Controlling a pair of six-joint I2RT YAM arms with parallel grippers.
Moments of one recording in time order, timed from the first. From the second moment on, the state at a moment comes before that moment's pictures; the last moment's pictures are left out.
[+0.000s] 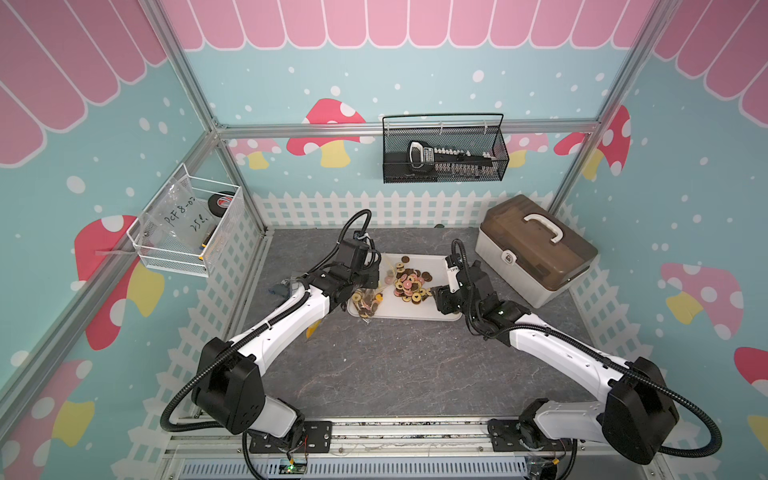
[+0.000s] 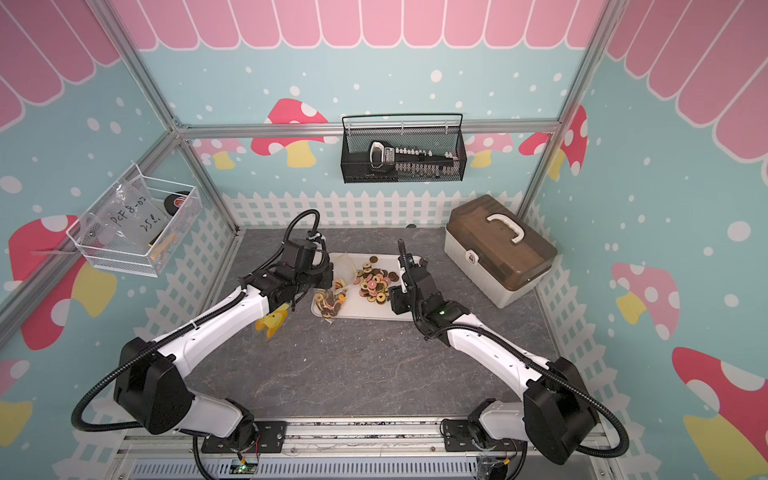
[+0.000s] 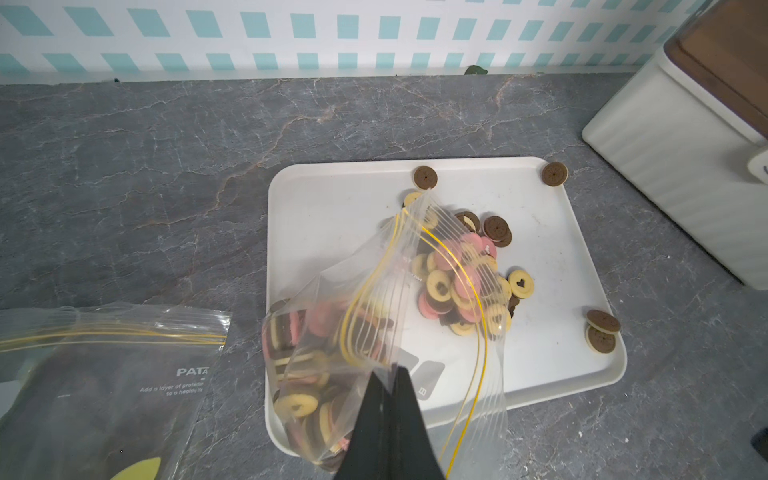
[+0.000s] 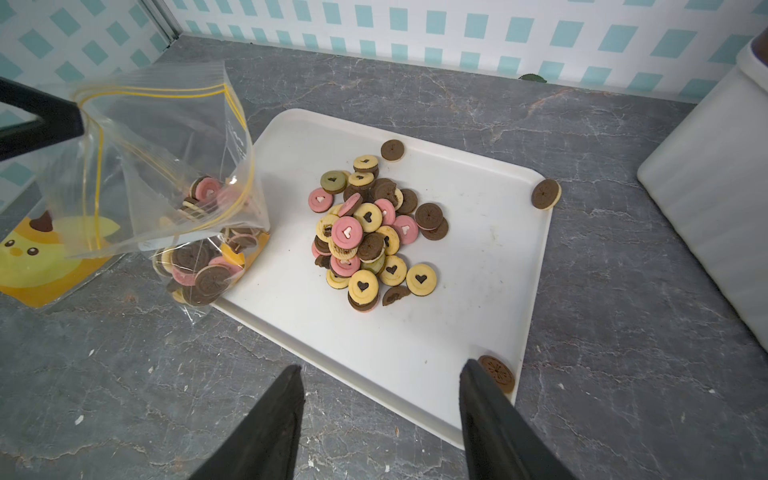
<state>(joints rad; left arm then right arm) -0.49 1.50 1.22 -0.42 -0.11 -0.32 0.62 1.30 0.89 -0.18 0.13 0.23</state>
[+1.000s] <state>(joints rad) -0.40 1.13 1.09 -0.25 -0.02 -0.43 0.56 1.64 1.48 -0.38 -0.20 0.29</state>
